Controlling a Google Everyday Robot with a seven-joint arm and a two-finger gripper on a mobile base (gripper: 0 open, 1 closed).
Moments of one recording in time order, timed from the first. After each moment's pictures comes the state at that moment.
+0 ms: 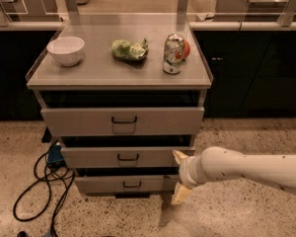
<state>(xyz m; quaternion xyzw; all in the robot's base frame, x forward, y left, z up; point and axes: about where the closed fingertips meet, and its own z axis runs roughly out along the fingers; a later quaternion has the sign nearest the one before) 0.532 -0.109 0.505 -0.67 0.69 0.04 0.28</state>
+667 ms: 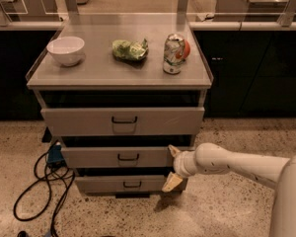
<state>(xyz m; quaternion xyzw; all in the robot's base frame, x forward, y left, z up) 0.617 -0.101 0.432 -0.62 0.71 0.08 0.34</state>
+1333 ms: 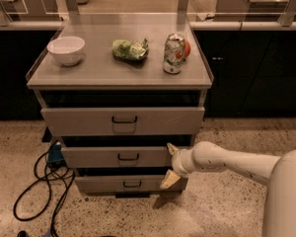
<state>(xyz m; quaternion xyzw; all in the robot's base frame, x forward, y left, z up) 0.632 -0.100 0.423 -0.61 0.71 0.08 0.34</state>
